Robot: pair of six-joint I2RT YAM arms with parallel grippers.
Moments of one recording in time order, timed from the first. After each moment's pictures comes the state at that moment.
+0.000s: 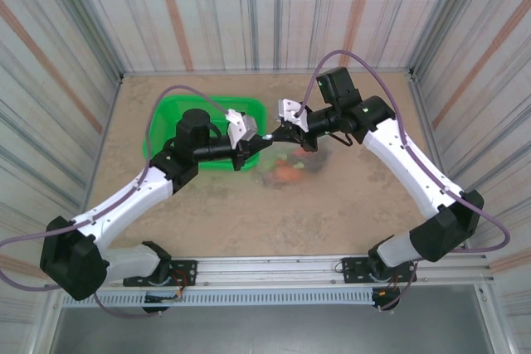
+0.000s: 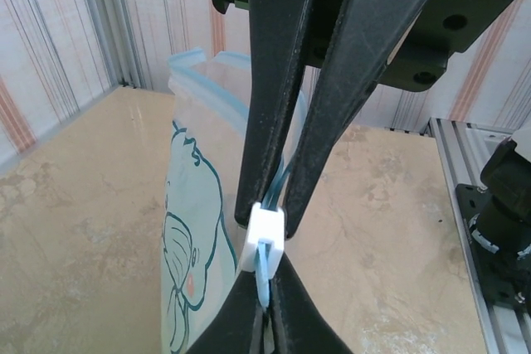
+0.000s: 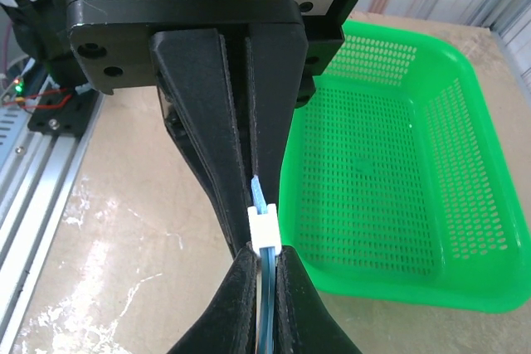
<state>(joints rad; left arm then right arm) -0.61 1.21 0.91 0.05 0.67 0.17 0.54 1.45 1.52 -0.87 -0.76 -0.82</state>
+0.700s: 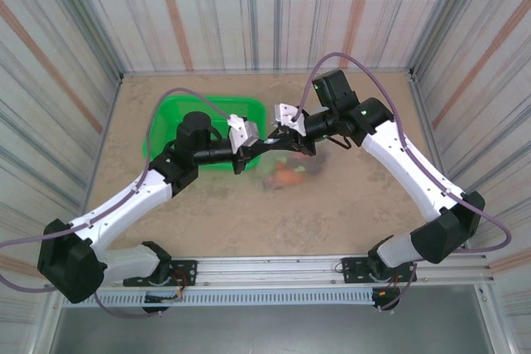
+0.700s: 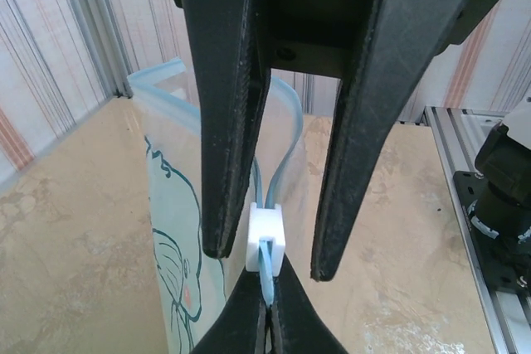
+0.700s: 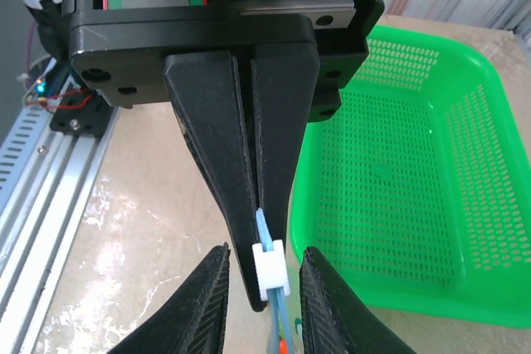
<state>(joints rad) -0.64 1.19 0.90 0.03 0.67 0.23 0.58 1.44 1.53 -0.90 -0.75 -0.81</state>
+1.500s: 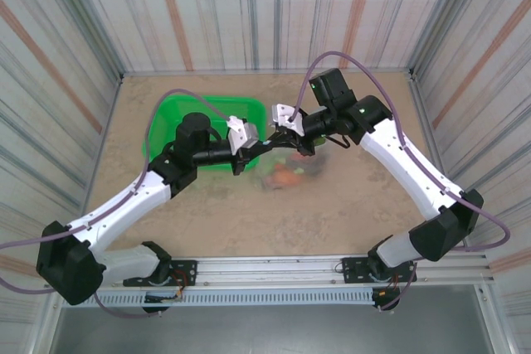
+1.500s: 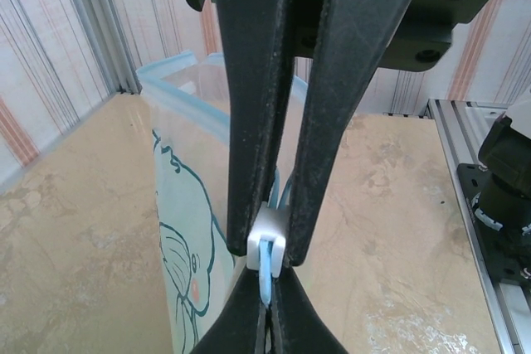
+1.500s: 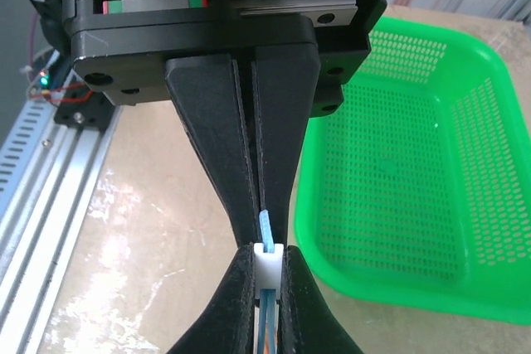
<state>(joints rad) -0.64 1.17 0.89 0.01 0.66 0.25 0.60 1.46 1.57 -0.95 -0.72 -0.82</state>
